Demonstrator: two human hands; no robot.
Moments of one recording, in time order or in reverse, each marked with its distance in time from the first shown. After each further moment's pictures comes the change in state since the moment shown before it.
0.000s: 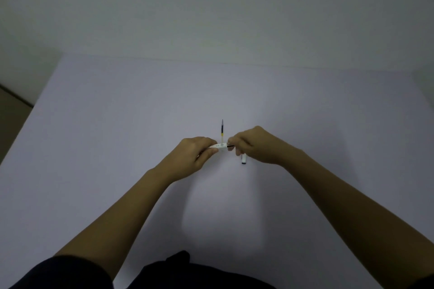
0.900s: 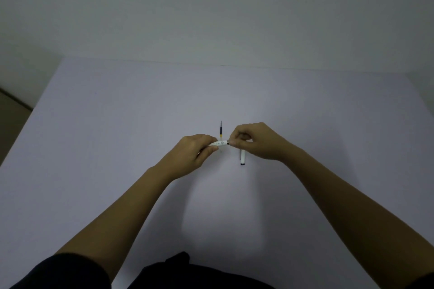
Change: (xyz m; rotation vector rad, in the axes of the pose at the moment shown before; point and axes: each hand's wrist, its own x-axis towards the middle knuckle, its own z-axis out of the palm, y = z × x) left_hand 0.005 0.002 -0.002 0.027 0.035 0.041; right_hand -0.003 0.005 -0.007 0.146 0.087 -0.021
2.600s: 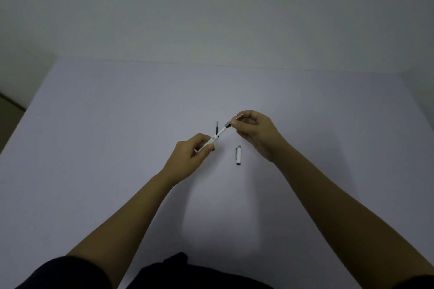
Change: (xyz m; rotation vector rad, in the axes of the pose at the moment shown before) left_hand -0.003 -0.010 0.033 -0.366 0.113 -0.303; right_hand 0.004 0.010 0.003 1.017 0.290 0.172
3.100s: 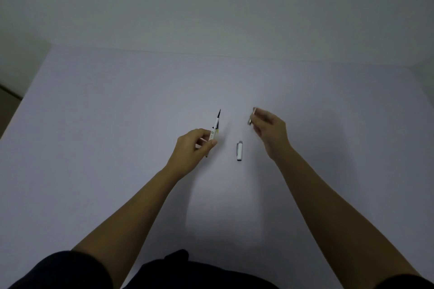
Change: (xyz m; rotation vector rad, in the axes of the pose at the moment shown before) left_hand 0.015 -0.012 0.014 -0.090 0.080 -0.071; right_hand 0.026 0.039 -0.029 -0.003 0.414 0.031
